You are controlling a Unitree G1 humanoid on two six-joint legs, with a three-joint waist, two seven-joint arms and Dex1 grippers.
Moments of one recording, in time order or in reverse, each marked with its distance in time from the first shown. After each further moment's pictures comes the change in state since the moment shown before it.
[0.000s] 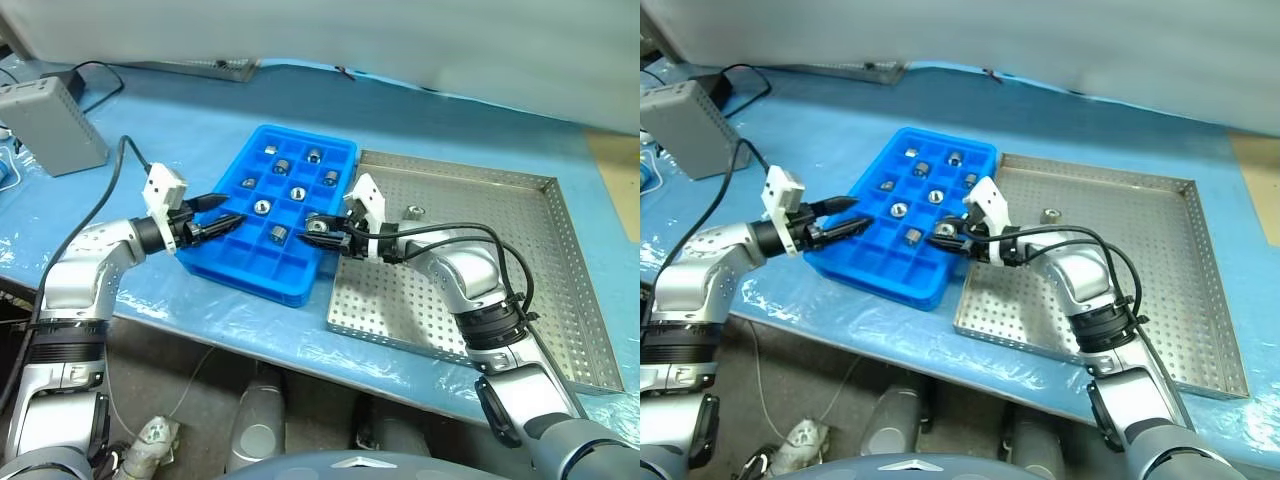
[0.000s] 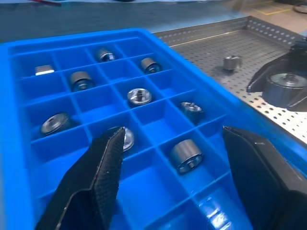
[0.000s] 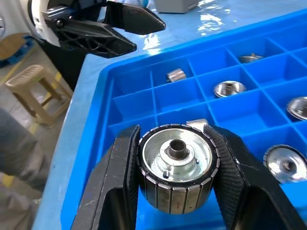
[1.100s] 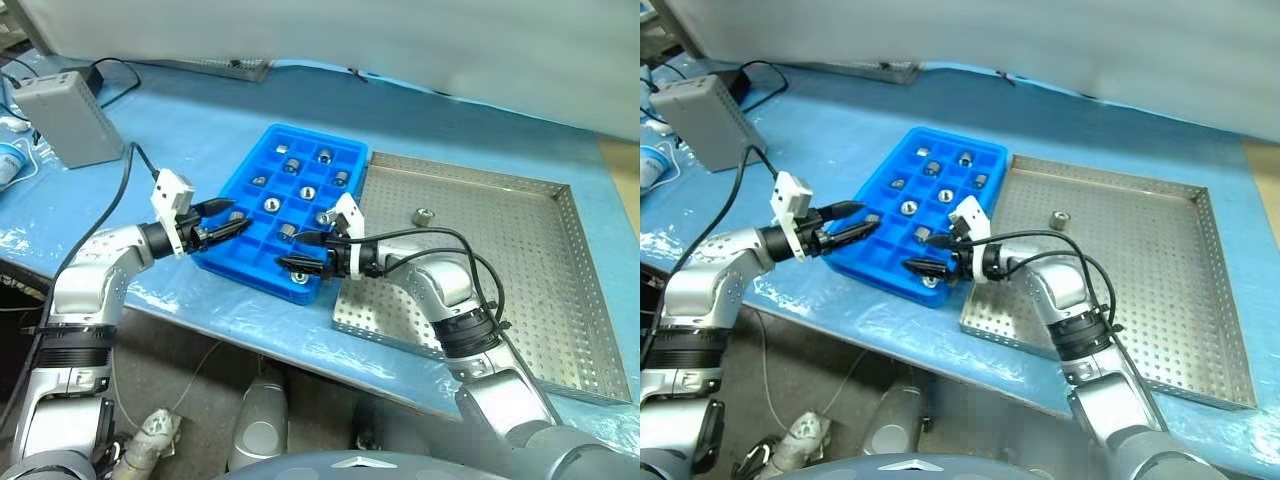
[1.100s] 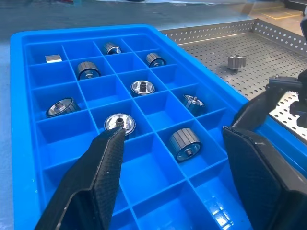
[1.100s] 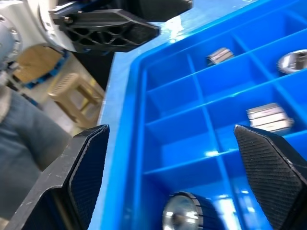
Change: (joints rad) left arm 0.005 -0.035 -0.037 -0.015 -0.007 -0.001 0.022; right arm 0.035 0.083 0.004 0.079 -0.006 0.007 -0.025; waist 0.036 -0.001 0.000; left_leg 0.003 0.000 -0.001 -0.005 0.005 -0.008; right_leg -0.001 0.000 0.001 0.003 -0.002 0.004
